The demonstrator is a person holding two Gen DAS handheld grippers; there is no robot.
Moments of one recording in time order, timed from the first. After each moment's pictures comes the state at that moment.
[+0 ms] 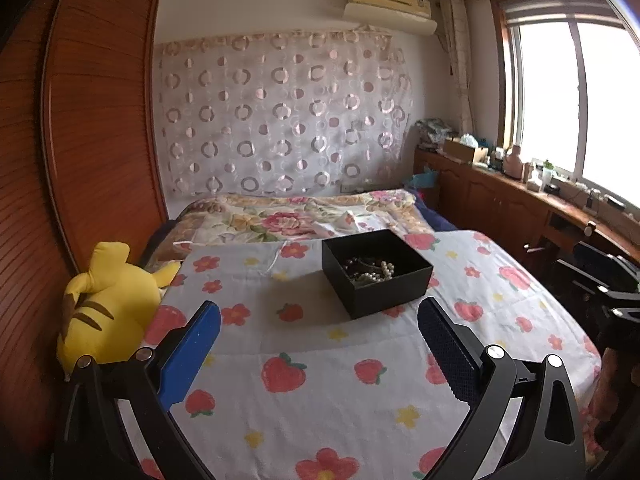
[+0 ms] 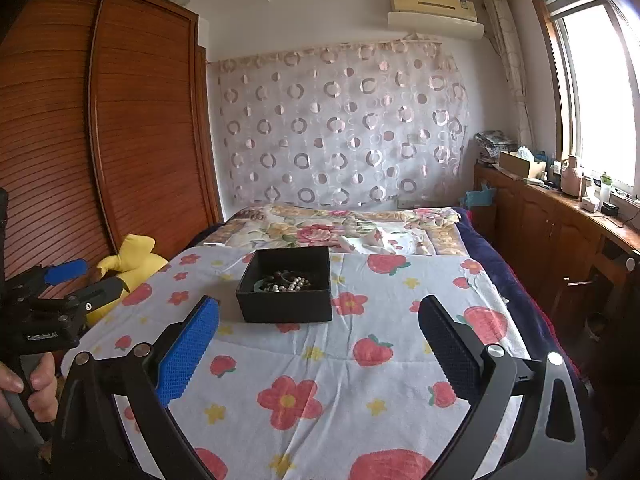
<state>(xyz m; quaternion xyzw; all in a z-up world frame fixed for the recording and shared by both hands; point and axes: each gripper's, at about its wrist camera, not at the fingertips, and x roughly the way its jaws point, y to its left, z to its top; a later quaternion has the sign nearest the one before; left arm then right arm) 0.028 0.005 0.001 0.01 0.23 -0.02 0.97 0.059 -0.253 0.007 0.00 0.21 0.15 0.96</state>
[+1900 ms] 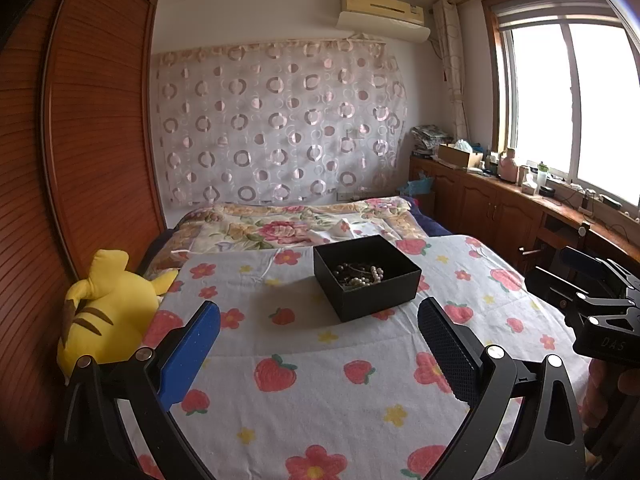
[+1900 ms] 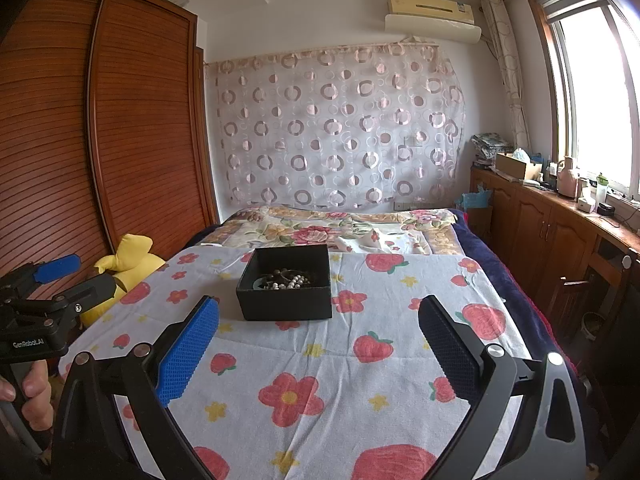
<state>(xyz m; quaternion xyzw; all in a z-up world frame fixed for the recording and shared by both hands) 0.021 -0.004 0.005 0.01 0.22 -0.02 0.97 0.053 -0.253 0.006 0.00 0.21 0.15 0.97</state>
